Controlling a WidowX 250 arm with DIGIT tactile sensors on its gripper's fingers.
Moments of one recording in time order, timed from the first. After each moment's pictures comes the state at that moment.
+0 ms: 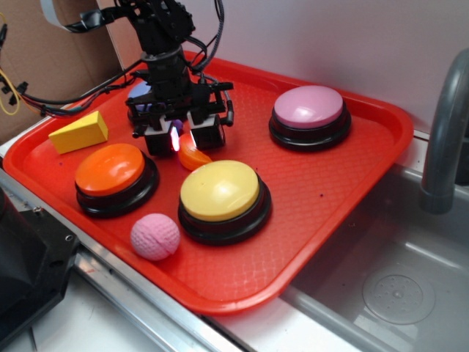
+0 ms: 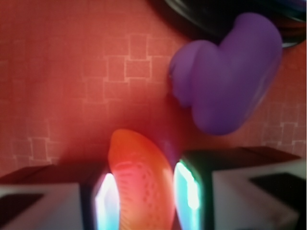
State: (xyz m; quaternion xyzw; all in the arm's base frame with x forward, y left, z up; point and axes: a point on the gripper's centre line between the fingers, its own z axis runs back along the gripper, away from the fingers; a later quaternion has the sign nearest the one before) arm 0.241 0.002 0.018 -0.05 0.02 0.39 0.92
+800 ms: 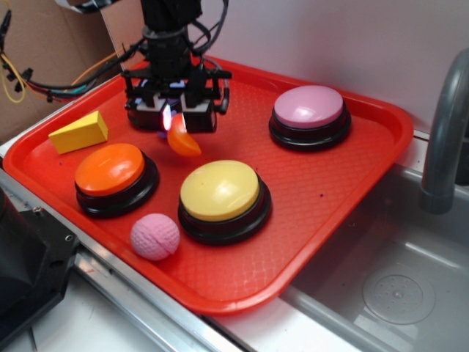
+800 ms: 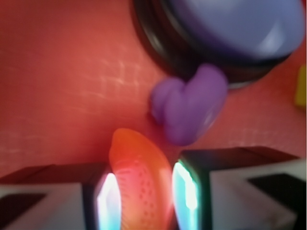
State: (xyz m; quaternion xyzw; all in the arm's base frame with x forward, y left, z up) arm 0.244 0.007 0.050 0.03 0.01 0.32 0.95
